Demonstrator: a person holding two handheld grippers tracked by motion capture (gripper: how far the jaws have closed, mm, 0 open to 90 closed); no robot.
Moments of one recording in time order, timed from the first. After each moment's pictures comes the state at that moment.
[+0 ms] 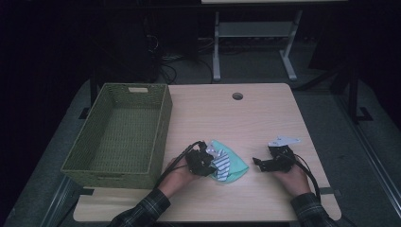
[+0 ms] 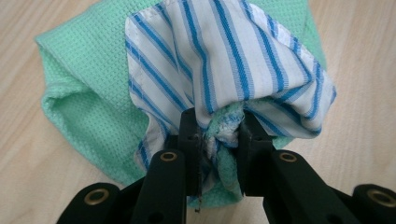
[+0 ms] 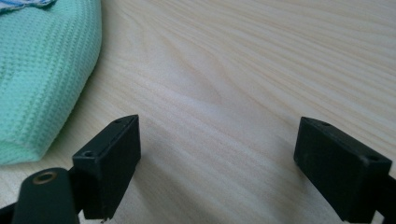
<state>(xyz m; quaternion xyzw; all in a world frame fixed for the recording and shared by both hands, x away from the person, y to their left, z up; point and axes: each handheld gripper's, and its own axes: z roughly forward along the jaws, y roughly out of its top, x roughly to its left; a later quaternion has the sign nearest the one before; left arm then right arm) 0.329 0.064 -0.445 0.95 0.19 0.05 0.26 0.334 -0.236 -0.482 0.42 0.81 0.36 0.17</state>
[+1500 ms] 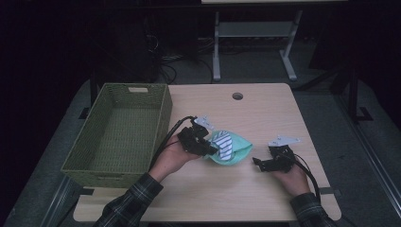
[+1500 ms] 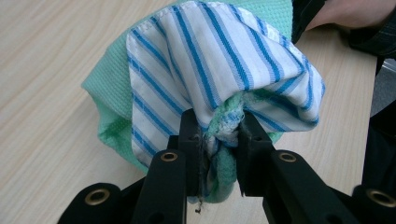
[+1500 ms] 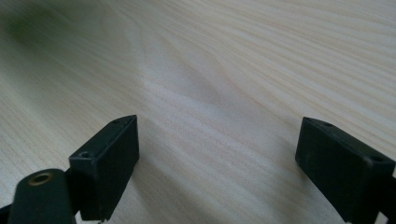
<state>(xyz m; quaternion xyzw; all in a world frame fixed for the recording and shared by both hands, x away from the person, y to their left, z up) 0.350 0.078 -0.359 0.92 0.22 0.01 0.33 0.334 -0.235 -0.482 0.43 0.81 0.36 0.16</state>
